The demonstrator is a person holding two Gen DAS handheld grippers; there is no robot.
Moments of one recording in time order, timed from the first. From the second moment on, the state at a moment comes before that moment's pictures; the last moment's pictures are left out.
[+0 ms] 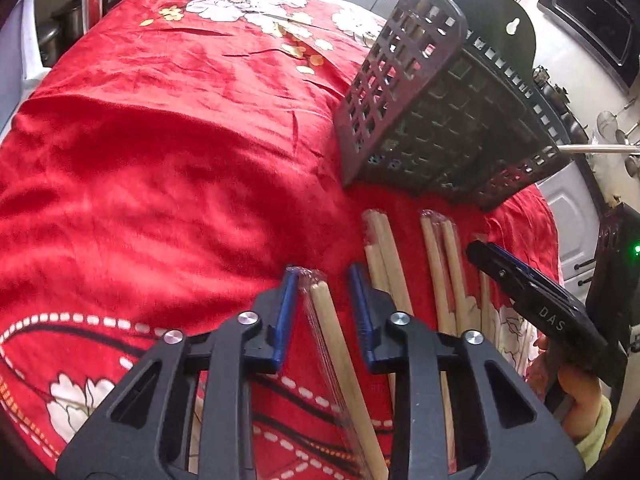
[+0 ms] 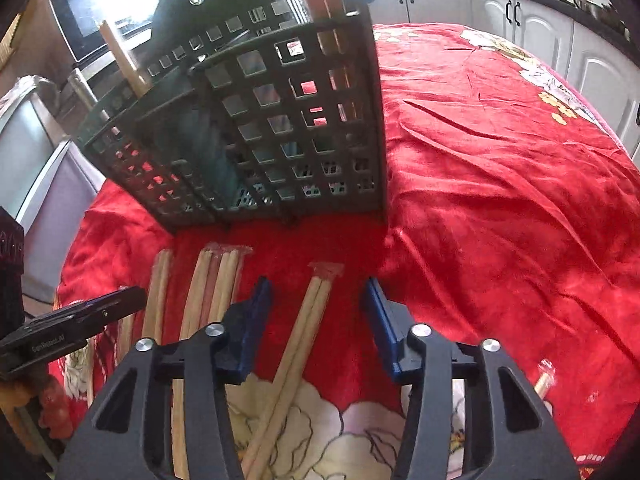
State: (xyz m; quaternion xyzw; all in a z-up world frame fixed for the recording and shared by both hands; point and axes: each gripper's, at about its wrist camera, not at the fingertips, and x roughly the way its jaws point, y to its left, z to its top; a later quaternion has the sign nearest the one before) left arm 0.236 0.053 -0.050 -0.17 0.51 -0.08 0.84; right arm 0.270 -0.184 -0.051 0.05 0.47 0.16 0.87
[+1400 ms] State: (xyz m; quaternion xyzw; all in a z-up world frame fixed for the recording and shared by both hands) left arm 0.182 0.046 0.127 -0.15 0.27 -0.17 0.94; right arm 0.179 -0.198 0.126 0.09 0.21 0.32 0.92
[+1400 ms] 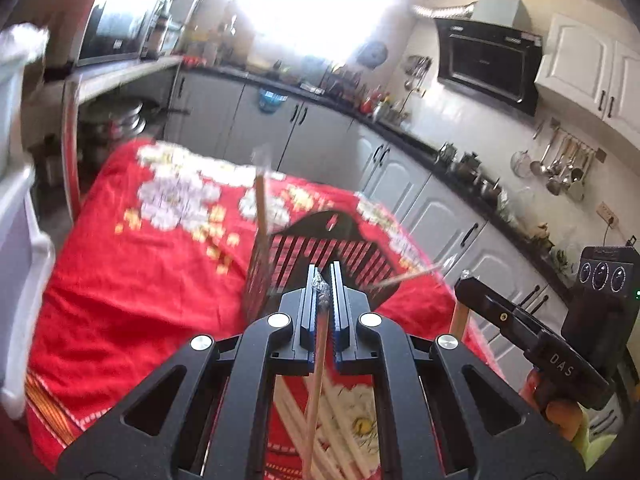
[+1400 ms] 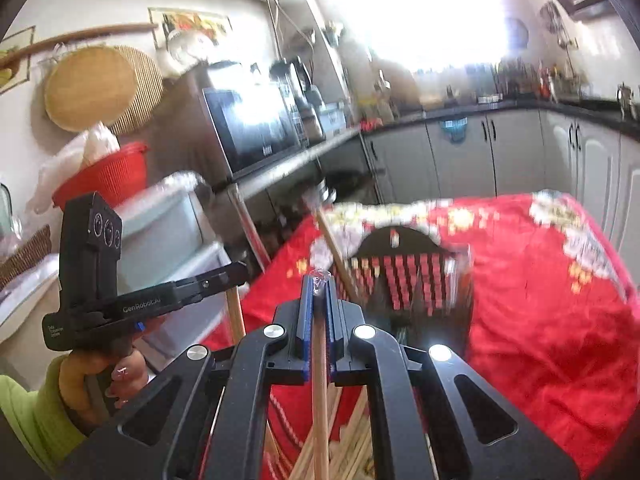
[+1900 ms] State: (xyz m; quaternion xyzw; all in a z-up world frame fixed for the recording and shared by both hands) left arm 0.210 0.022 0.204 -0.12 0.18 -0.17 0.96; right arm 0.198 -0.216 0.198 0.08 0.07 0.28 0.95
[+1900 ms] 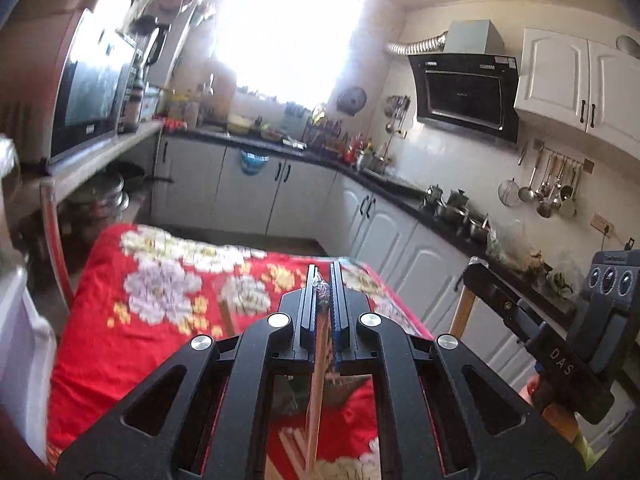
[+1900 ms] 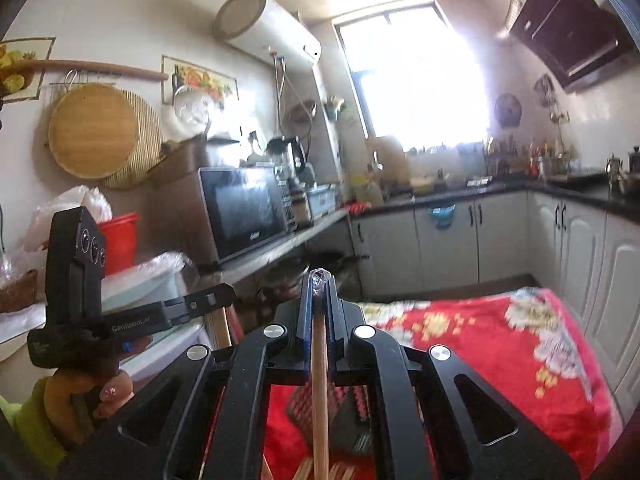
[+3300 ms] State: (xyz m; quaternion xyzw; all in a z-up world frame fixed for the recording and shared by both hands) left arm 0.293 -0.015 0.169 -0.12 0.10 -0.12 0.98; right arm 0.292 -0.224 0.149 0.08 -0.01 0.20 0.98
